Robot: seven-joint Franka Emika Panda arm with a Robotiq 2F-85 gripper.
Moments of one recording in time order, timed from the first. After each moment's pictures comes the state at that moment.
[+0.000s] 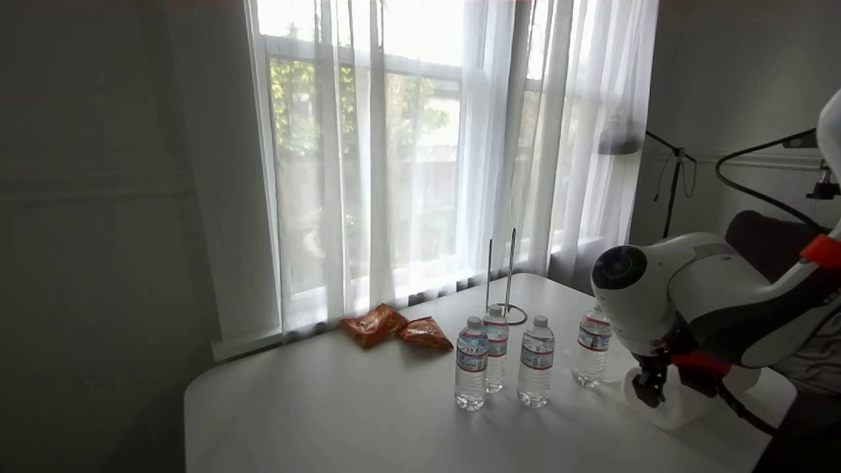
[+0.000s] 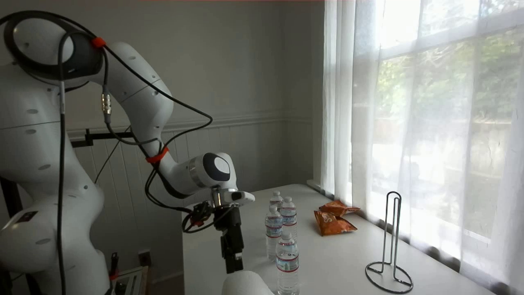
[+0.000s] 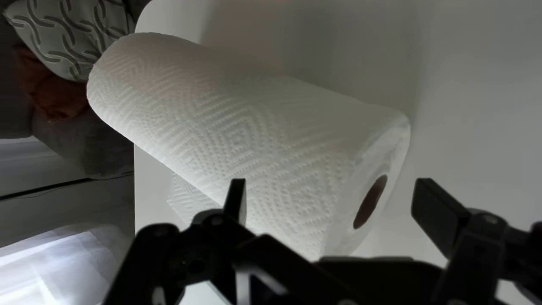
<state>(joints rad) -0.04 -0.12 0.25 -2.70 -0.82 2.15 0.79</state>
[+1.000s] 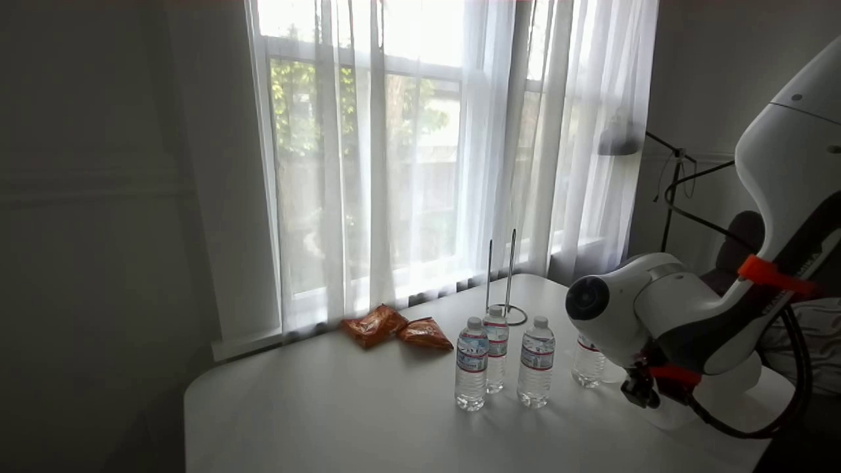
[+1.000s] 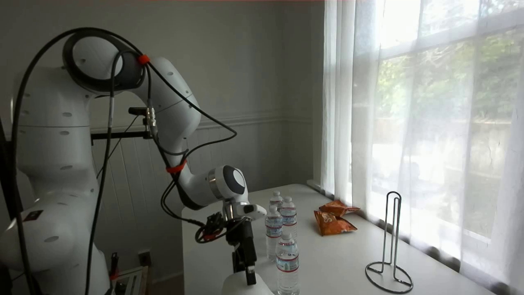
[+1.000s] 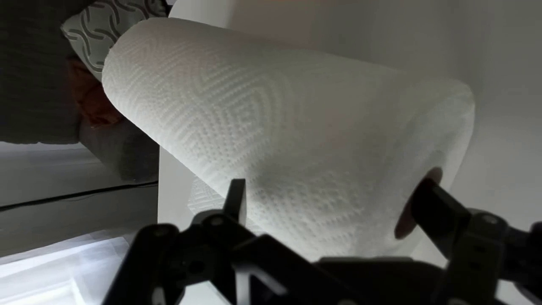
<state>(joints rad) 0.04 0.11 0.13 -2.58 -0.98 2.06 0.92</state>
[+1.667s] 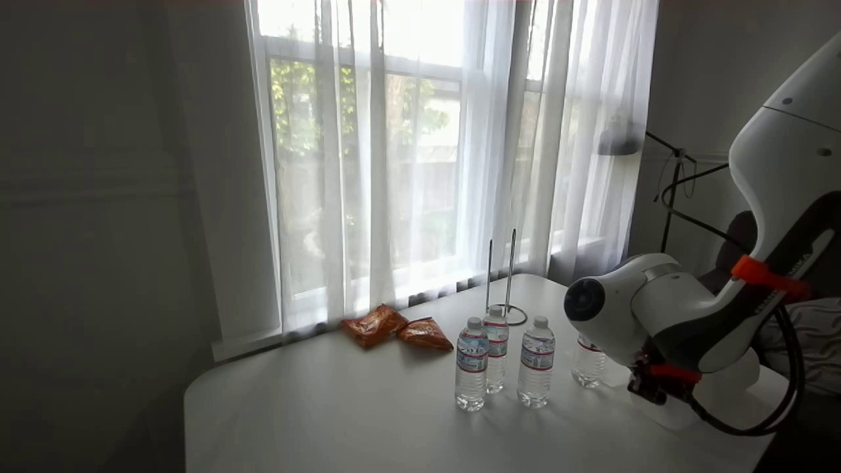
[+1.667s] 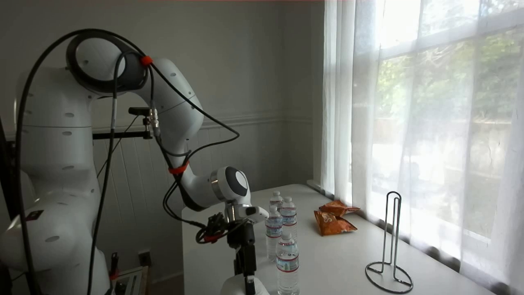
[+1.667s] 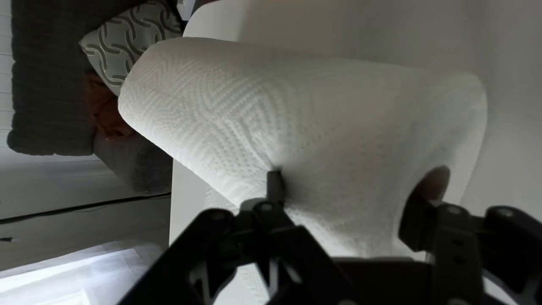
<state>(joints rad) 0.04 0.13 0.11 -2.56 -0.98 2.03 0.92</state>
